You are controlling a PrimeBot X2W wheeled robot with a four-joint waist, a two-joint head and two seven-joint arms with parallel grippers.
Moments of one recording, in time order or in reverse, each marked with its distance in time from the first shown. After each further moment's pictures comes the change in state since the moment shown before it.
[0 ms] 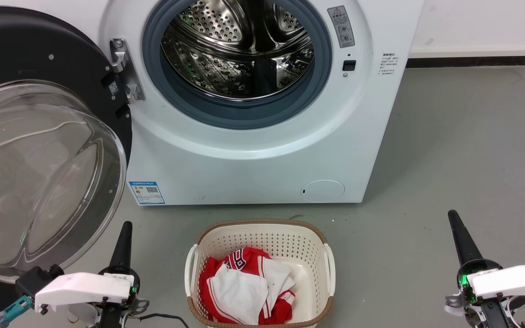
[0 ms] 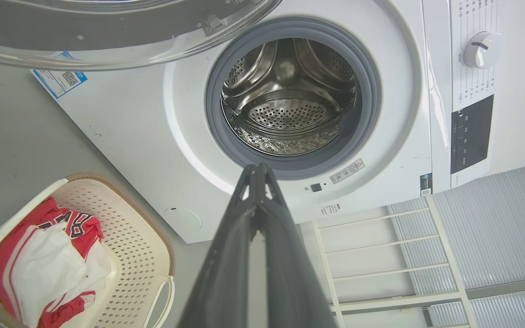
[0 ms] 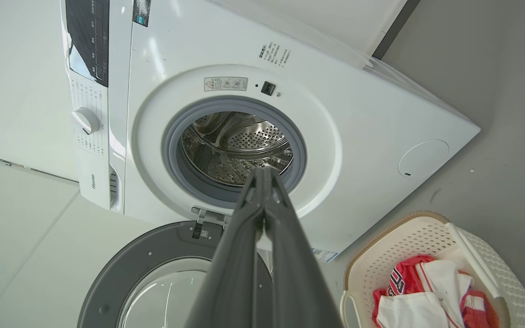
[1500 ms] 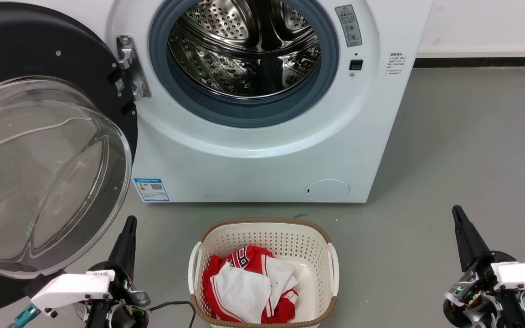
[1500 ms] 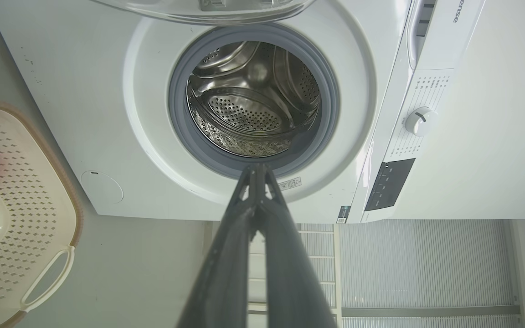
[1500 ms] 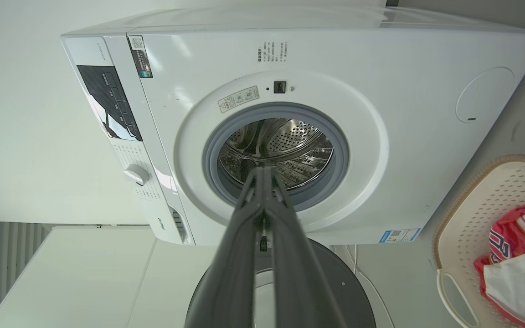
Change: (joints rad) left arm -0.028 -0.021 0.035 0.036 -0.386 -0.039 0.098; right arm -0.052 0.003 -0.036 0.082 0.390 0.000 0.059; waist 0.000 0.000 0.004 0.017
